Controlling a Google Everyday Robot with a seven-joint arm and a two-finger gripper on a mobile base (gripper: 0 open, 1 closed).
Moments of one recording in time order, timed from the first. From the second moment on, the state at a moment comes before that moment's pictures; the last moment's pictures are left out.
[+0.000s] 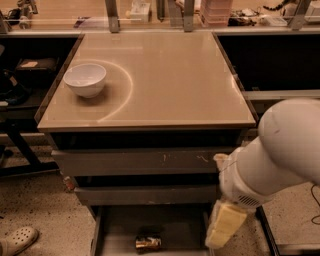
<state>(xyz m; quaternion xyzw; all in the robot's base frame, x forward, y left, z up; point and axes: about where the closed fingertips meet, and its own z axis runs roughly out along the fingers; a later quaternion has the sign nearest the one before) 0.357 -0.126 0.781 -0.61 0.78 0.05 0.14</state>
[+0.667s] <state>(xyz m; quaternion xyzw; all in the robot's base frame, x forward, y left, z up) 0.342 -0.074 0.720 -0.61 0.77 0.08 0.17</state>
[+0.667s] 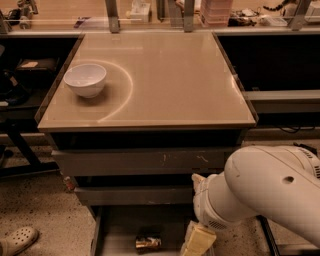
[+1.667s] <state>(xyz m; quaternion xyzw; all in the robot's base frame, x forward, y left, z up) 0.366 -0.008 0.565 -0.66 0.73 0.06 0.16</state>
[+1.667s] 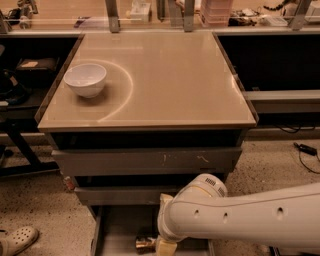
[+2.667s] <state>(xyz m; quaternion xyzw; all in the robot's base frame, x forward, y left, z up) 0.386 -0.006 0.531 -0.66 0.73 0.04 0.17</state>
